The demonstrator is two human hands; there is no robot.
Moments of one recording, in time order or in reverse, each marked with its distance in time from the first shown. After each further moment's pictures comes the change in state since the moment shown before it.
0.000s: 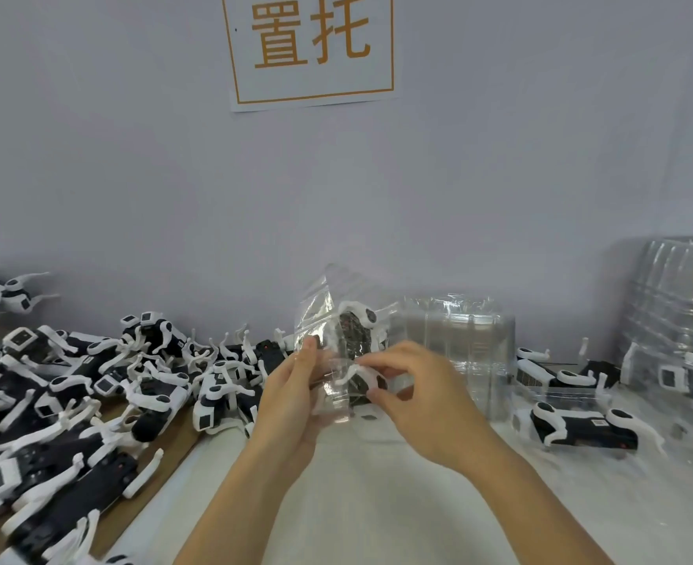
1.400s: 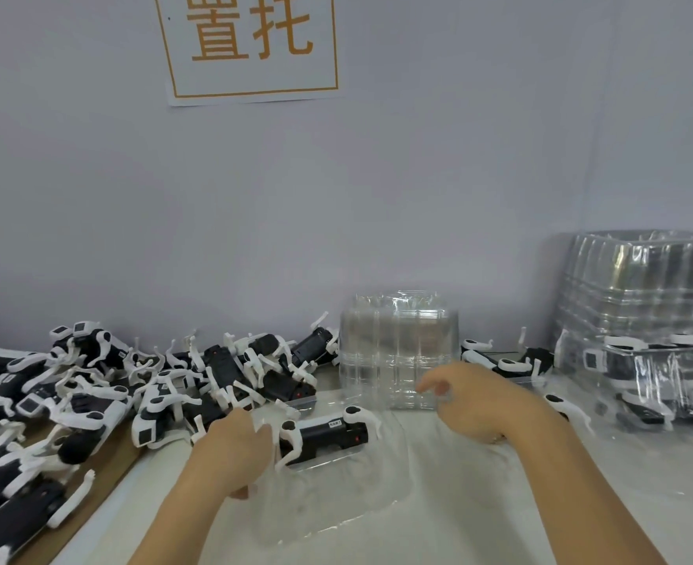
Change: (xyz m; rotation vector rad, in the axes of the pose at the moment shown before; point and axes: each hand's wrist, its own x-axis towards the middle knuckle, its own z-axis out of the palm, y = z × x) left_hand 0.001 -0.012 -0.019 1.421 0.067 -0.312; right_hand -0.011 0.032 -0.091 -0.467 -0.408 0.544
